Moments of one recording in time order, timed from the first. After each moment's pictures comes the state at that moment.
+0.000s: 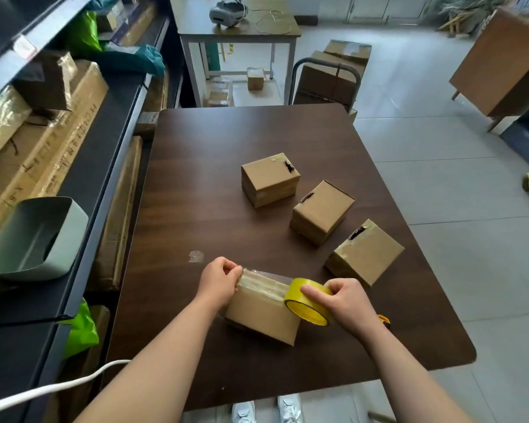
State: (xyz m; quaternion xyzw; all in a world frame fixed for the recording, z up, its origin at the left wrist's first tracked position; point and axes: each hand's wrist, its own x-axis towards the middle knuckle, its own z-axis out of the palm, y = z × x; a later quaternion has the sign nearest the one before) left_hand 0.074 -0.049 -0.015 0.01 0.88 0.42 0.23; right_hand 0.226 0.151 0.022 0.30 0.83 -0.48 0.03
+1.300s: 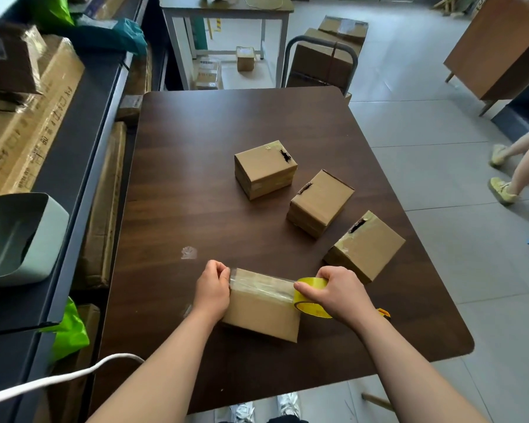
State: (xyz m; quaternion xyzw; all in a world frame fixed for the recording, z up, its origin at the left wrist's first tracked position) left_hand 0.077 -0.053 -0.050 0.01 0.89 0.41 0.20; right_hand 0.201 0.147 0.025 0.29 0.91 -0.29 0.10
